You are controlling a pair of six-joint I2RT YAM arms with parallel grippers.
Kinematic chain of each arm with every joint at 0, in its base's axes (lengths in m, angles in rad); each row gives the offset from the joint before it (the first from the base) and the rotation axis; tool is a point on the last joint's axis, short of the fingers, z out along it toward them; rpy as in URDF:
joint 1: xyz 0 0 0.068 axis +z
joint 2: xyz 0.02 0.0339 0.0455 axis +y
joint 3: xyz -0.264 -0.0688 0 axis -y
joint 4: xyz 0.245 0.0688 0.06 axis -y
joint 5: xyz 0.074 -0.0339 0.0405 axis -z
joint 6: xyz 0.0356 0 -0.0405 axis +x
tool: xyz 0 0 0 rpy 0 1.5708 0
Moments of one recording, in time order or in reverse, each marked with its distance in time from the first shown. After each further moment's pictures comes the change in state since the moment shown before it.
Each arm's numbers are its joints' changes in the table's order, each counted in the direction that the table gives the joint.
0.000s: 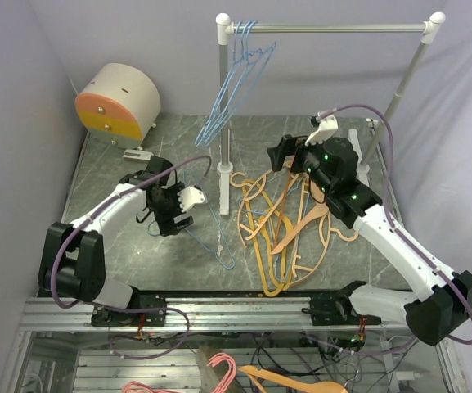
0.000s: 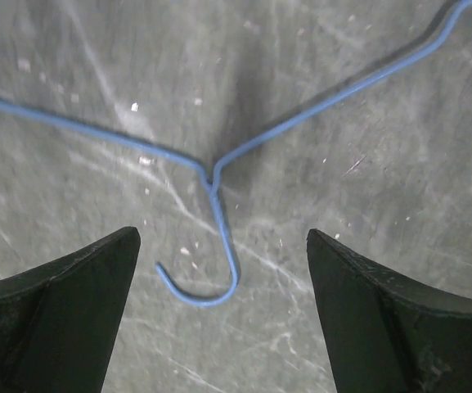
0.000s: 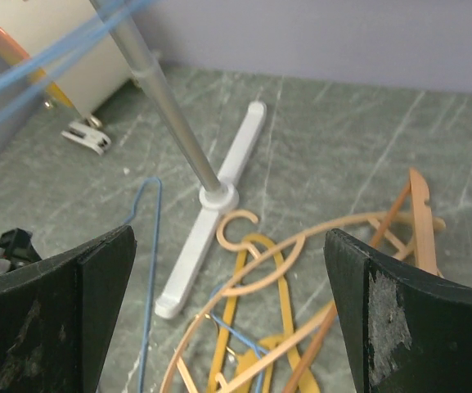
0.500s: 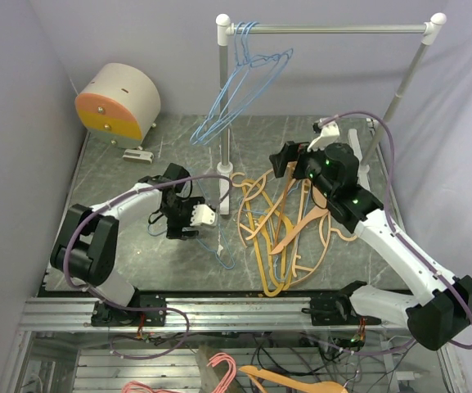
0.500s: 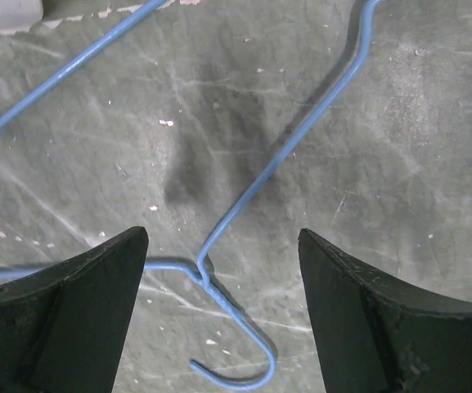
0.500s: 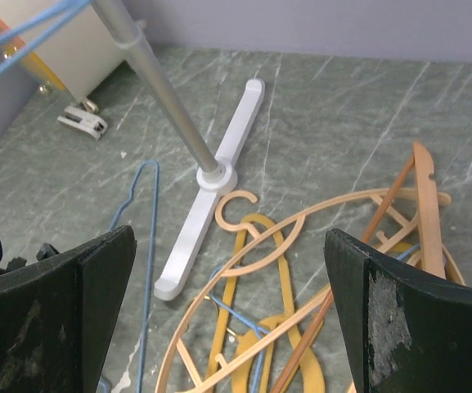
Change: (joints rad) left arm -0.119 0.109 -0.023 0.053 0.091 0.340; right arm -0.019 -0.039 -0.072 -0.021 -0.013 0.031
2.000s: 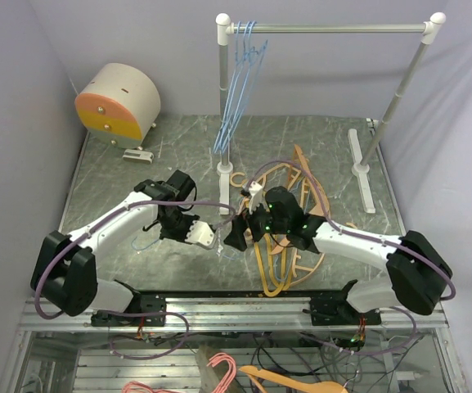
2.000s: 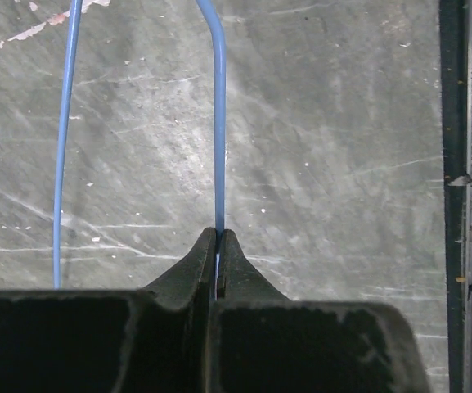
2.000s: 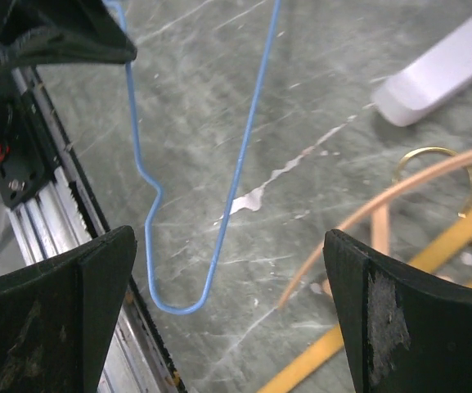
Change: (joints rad) left arm -0.148 -0.180 0.033 -0.295 -0.117 0.089; right arm 0.305 0.224 -0.313 0.194 -0.420 -0.011
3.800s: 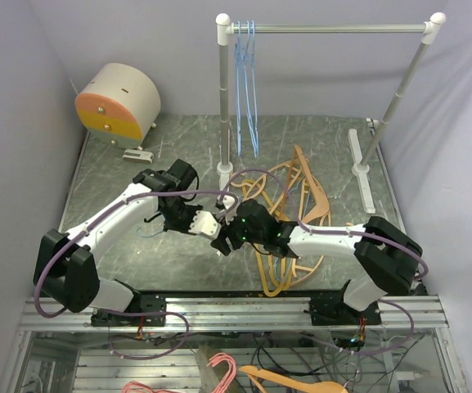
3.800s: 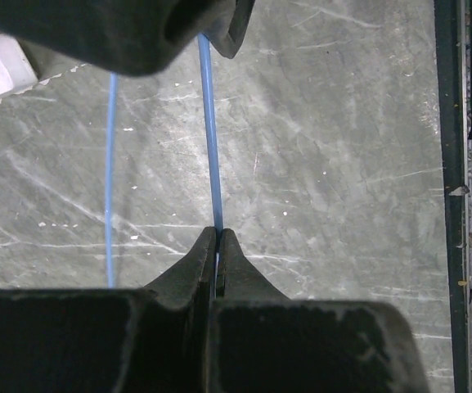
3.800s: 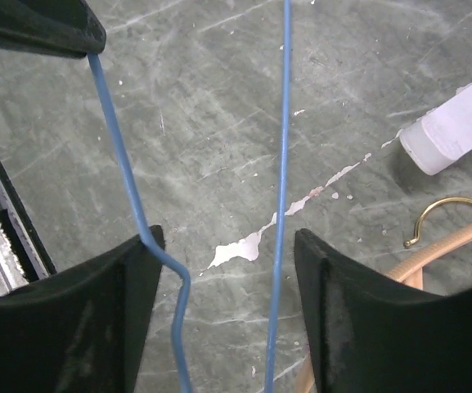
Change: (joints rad) left arm -0.001 0.014 0.129 -0.085 0.058 -0.016; right arm 0.190 0.217 0.075 0.118 0.247 -0.065
